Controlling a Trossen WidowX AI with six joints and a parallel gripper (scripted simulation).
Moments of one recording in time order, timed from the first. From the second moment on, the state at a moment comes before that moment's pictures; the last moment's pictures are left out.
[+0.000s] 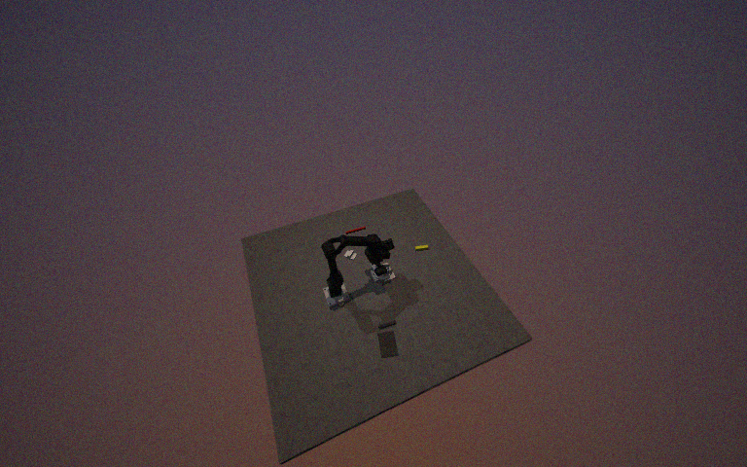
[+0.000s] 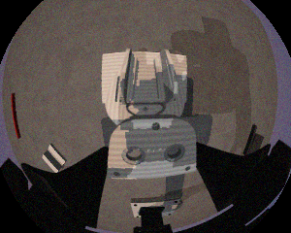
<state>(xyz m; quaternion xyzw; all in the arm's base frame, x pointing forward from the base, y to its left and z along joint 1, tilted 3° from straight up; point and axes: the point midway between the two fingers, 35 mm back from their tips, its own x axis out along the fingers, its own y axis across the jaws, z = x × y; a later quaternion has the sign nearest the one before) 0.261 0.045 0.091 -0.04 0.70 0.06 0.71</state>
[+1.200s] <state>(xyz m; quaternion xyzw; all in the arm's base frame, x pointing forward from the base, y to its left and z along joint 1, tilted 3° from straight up) 0.258 0.046 0.041 -0.04 0.70 0.07 0.71</state>
